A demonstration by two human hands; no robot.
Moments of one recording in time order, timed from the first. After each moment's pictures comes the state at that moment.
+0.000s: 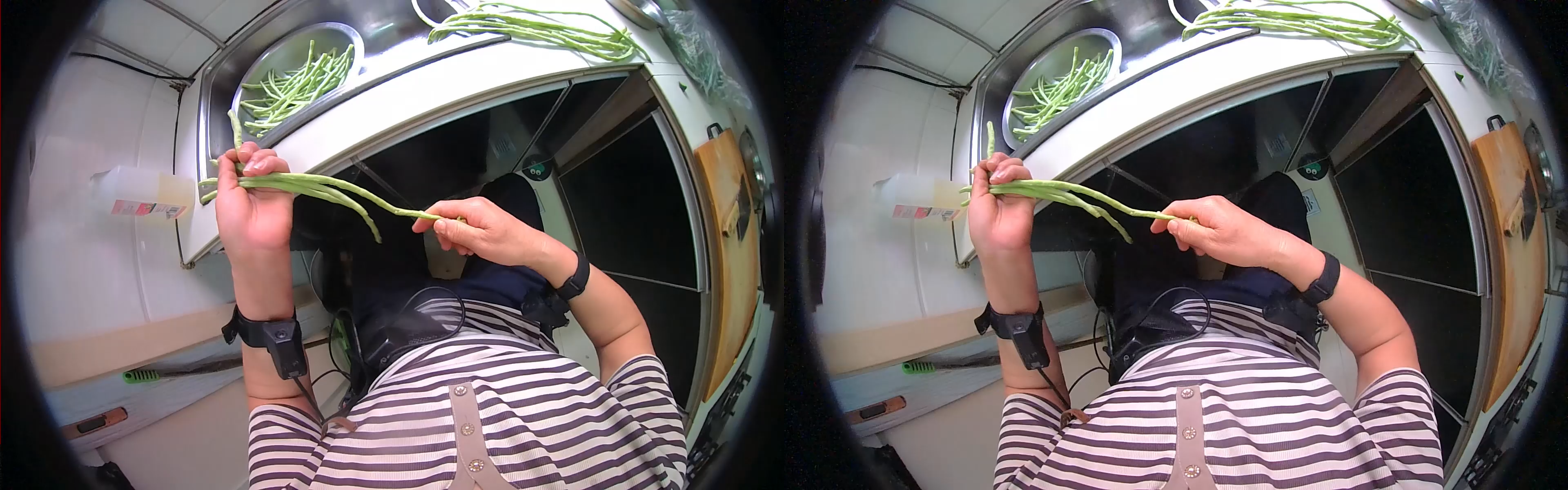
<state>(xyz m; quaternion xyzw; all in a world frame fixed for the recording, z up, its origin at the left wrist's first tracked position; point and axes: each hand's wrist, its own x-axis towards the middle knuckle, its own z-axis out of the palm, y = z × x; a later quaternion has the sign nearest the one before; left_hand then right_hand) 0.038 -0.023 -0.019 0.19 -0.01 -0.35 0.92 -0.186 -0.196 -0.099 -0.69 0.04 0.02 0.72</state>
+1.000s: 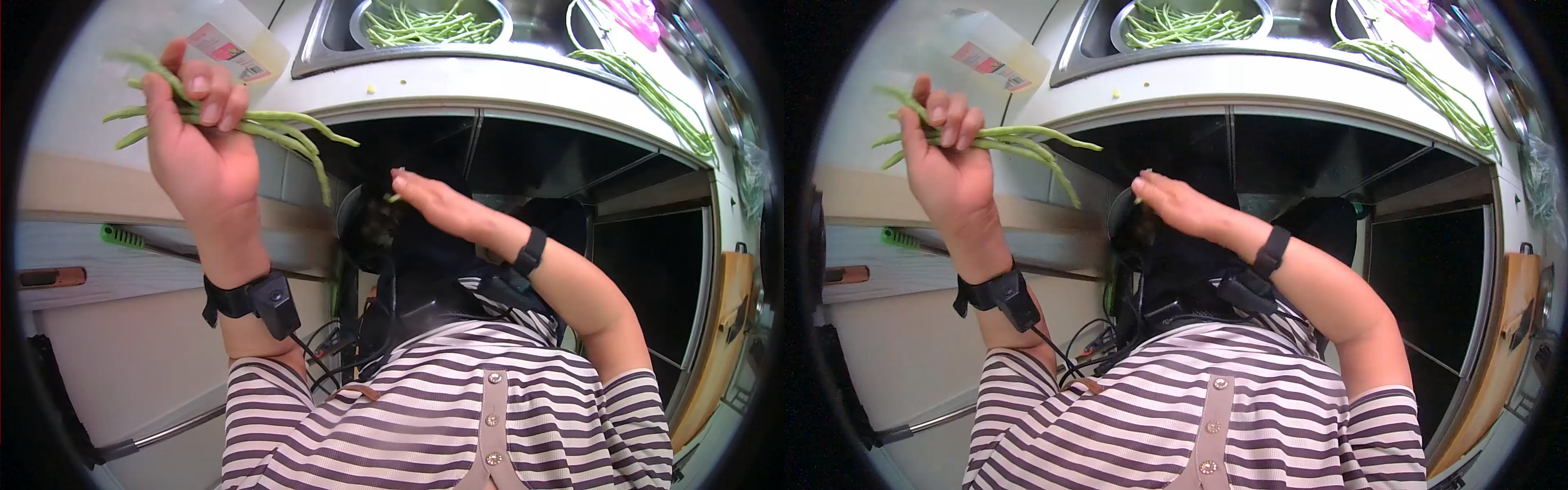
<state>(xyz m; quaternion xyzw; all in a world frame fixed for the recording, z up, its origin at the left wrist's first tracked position) 0.031 0.109 0.055 0.40 -0.28 -0.01 0.87 -0.073 -0.067 -0.145 -0.74 -0.02 0.11 0.66</state>
